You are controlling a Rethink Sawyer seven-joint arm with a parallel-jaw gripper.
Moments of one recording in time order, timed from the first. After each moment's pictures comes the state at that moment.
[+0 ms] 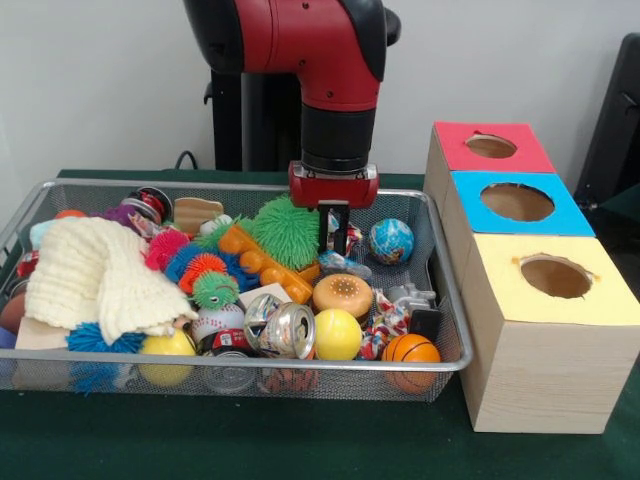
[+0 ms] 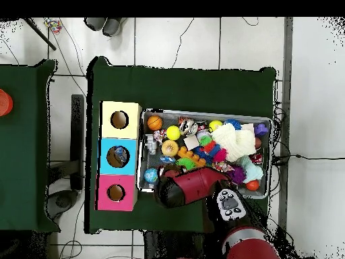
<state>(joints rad) -0.32 -0.54 0.11 1.83 -0.62 0.14 2.04</state>
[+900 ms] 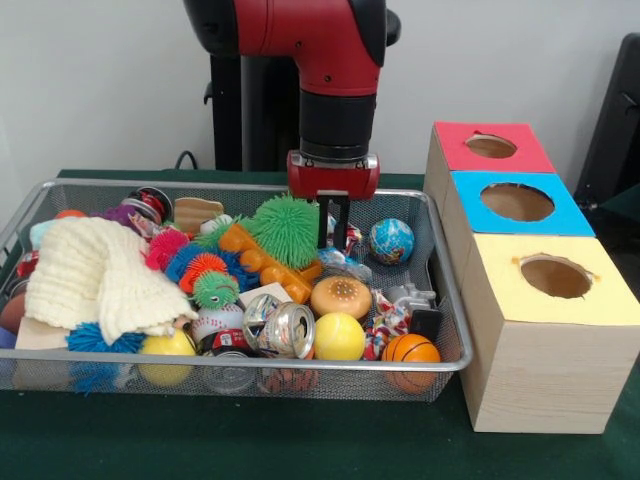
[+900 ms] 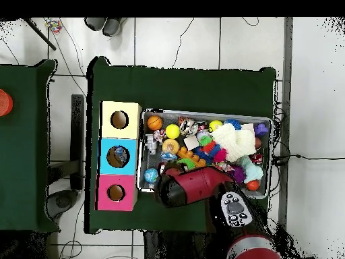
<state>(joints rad) -0.34 -0.59 0.13 1.85 -0.59 0.14 2.04</state>
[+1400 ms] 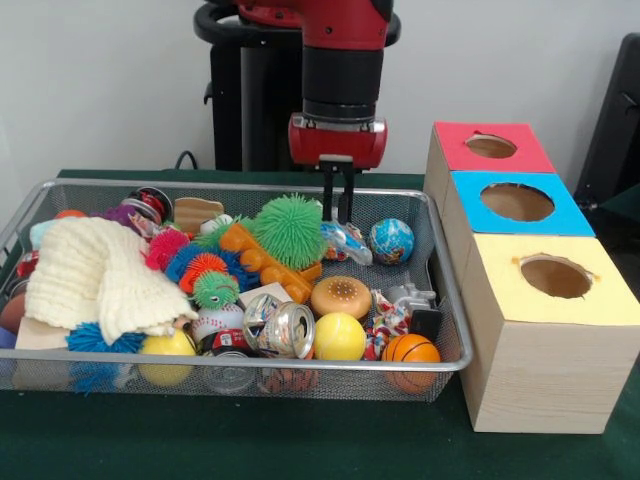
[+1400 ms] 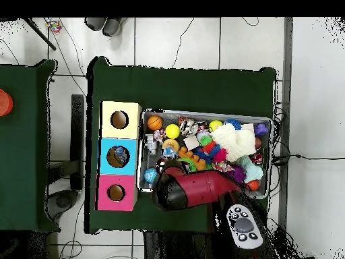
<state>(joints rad) -0.35 -0.73 0.14 1.92 -0.48 0.16 2.04</state>
